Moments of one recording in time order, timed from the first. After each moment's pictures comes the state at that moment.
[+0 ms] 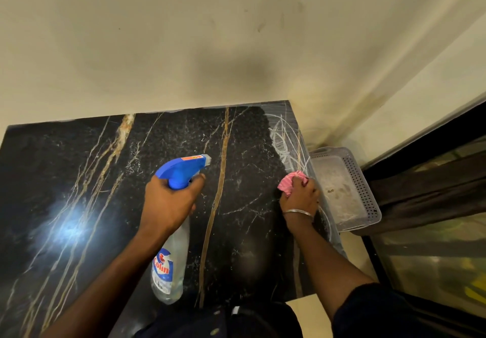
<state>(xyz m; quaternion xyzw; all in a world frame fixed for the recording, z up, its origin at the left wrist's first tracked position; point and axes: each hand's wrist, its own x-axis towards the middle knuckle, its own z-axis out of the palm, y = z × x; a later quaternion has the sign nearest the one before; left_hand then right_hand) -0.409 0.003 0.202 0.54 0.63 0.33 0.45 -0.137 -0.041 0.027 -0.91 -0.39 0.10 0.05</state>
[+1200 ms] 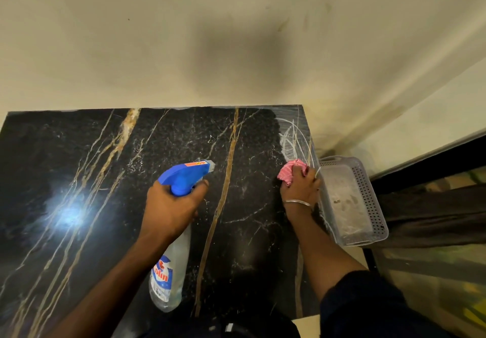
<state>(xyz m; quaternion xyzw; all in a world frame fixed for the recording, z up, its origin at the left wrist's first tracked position) -0.411 0.023 0.180 0.52 0.63 0.33 0.47 -0.128 0.023 0.025 -0.90 -0.43 0.09 0.06</state>
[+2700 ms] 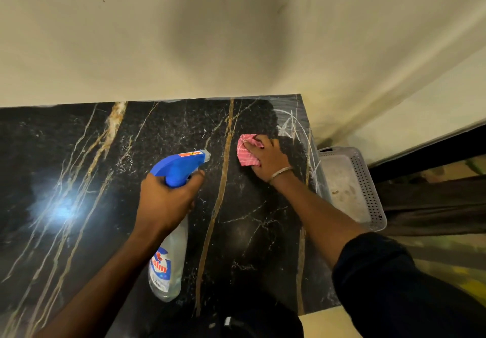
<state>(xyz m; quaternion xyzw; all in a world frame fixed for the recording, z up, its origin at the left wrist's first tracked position) -0.408 0.051 0.176 0.51 0.63 0.32 0.49 -0.141 0.107 0.027 -0.67 -0.72 0.17 -0.01</state>
